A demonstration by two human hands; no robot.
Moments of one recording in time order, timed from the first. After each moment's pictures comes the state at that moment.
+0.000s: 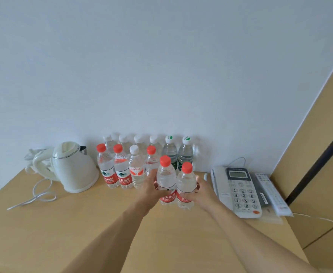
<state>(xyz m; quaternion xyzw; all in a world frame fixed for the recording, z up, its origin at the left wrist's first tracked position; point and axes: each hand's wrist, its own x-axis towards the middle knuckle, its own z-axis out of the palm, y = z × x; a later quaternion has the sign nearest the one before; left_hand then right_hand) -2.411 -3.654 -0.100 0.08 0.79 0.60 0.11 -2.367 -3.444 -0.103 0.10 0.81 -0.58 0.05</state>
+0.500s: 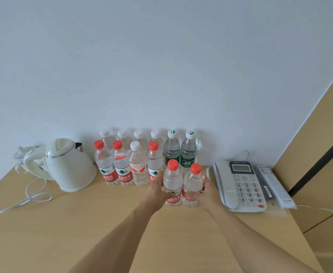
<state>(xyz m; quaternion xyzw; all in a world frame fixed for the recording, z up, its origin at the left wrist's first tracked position) -2.426 -3.655 -0.133 0.13 0.84 0.52 0.12 -2.372 -3.455 -0.133 0.18 0.82 -0.54 -0.01</state>
